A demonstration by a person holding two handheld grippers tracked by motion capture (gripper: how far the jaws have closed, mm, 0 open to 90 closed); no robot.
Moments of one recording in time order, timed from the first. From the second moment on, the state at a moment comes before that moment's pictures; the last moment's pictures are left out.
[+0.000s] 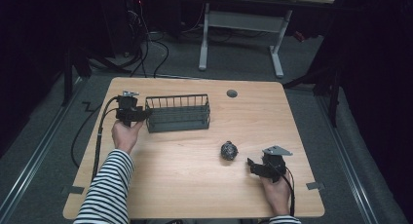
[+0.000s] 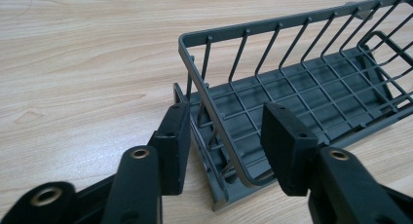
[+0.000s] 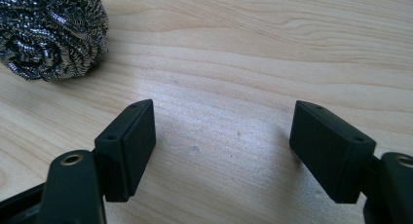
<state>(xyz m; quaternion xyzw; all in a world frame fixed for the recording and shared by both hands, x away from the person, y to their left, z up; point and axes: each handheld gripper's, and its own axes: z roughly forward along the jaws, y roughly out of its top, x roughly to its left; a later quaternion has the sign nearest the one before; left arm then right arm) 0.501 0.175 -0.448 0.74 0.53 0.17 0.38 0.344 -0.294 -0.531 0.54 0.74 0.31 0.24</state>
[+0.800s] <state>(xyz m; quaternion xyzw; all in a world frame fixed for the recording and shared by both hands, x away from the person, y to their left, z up) 0.492 0.175 -0.445 0.76 0.52 0.16 0.36 0.344 -0.293 -0.531 0.54 0.74 0.31 0.24</state>
